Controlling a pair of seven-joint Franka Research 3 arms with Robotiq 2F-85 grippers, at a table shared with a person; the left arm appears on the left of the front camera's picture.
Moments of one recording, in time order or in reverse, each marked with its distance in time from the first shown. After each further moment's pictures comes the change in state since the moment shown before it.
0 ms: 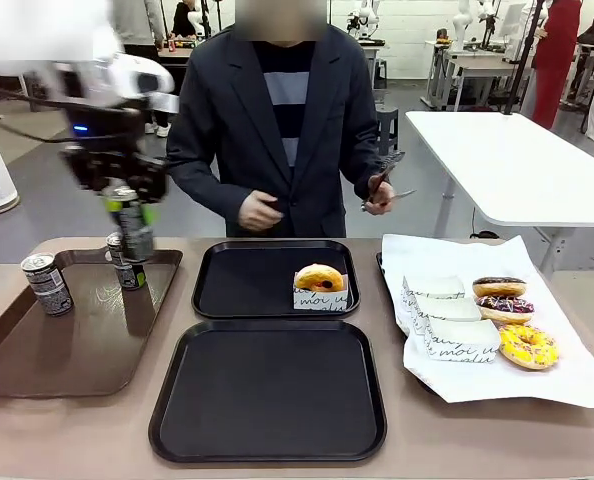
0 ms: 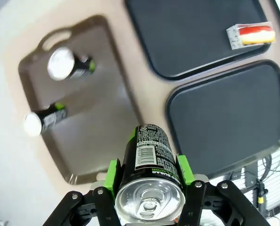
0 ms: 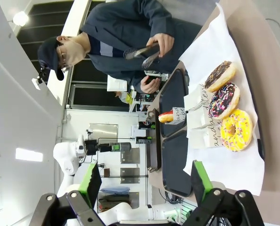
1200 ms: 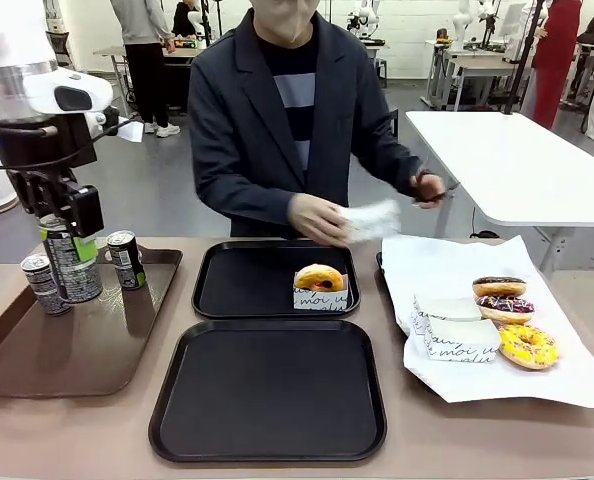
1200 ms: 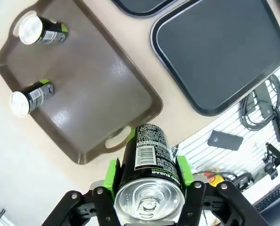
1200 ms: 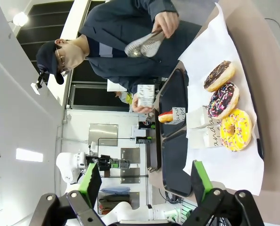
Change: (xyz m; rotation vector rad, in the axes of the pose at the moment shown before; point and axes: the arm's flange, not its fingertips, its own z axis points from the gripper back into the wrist) left arm -0.088 0.052 0.006 -0.100 0.115 -0.291; right arm 0.000 -0.001 0.000 0.000 0.000 -0.003
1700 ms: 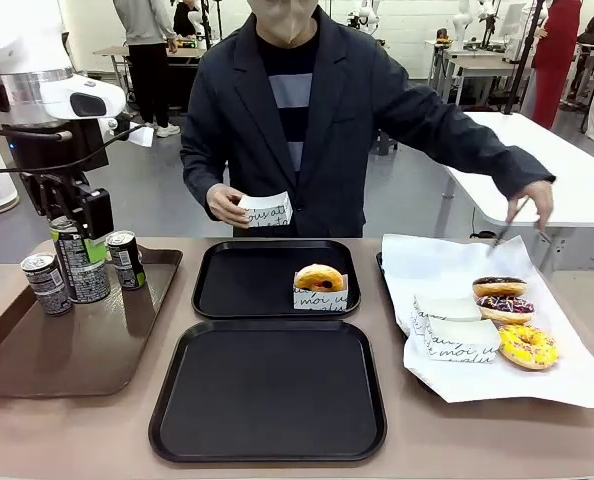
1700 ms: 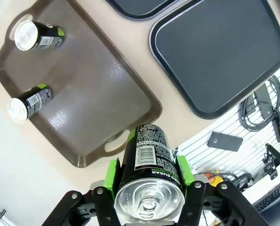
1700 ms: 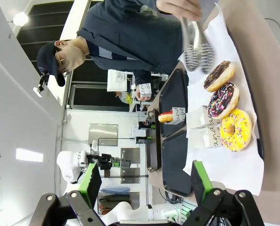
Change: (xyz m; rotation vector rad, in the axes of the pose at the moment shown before) left arm 0.006 0.000 -0.002 -0.005 0.006 0.000; right arm 0.000 0.000 0.000 0.000 0.000 0.000
